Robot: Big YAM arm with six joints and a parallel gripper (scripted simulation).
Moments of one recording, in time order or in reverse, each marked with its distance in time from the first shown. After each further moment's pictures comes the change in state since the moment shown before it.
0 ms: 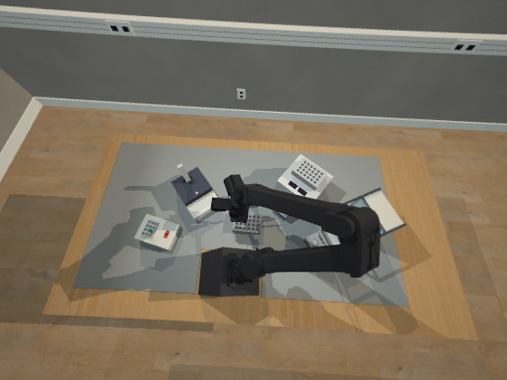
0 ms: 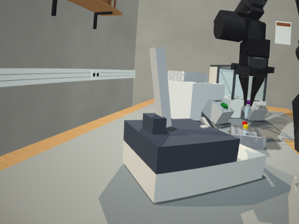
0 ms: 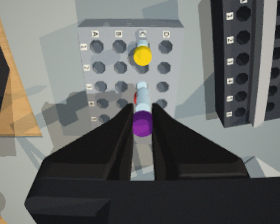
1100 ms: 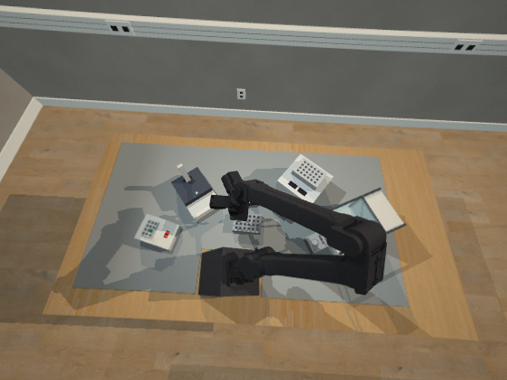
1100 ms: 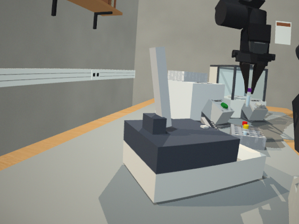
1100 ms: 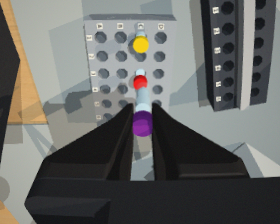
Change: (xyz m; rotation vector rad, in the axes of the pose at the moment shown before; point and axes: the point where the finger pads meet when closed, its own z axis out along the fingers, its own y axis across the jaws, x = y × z) arm -0.001 -0.001 -0.030 0.009 -0.006 -0.002
